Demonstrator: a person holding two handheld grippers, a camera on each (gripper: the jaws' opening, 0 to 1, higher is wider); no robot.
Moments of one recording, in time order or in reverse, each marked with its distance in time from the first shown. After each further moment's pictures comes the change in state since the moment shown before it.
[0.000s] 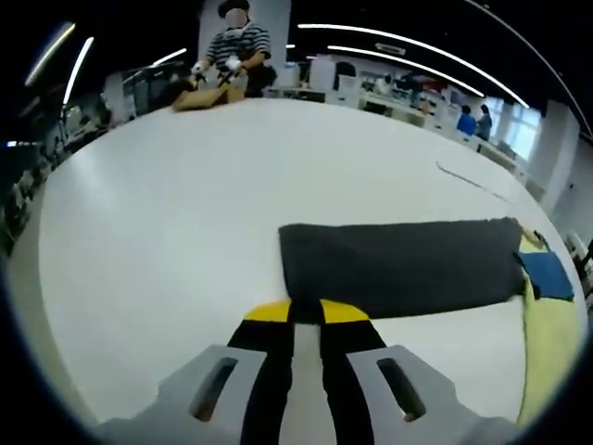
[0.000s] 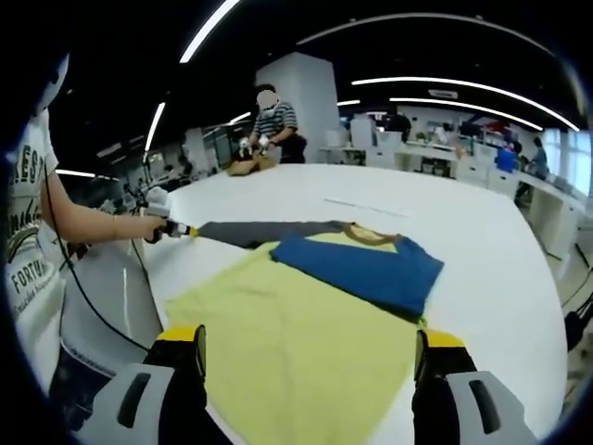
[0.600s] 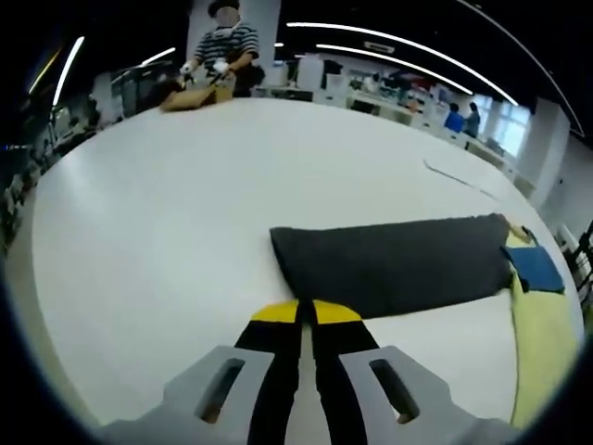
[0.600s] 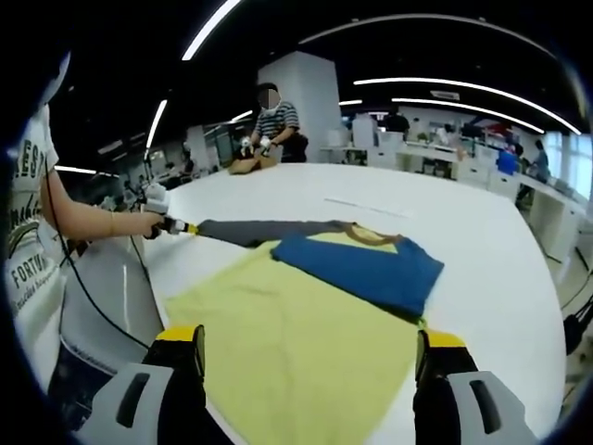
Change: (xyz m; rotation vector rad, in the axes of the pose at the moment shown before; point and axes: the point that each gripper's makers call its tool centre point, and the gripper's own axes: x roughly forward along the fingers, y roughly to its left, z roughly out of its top) left arm -0.011 -0.009 0.001 0.023 -0.006 -0.050; right arm -0.002 0.003 0.002 -0.005 -0.009 0.009
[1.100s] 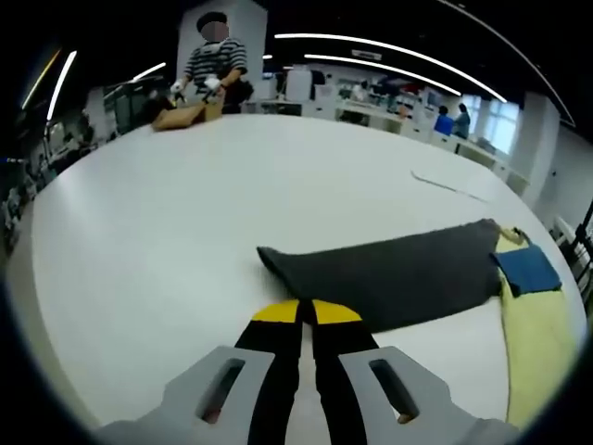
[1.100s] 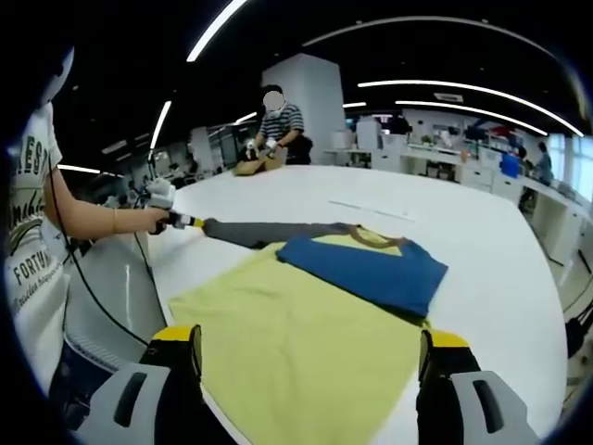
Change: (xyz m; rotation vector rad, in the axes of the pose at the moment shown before) left arm -0.007 -0.016 0.024 0.043 -0.062 -0.028; right arm -0.002 0.005 0.001 -0.009 -0.009 0.016
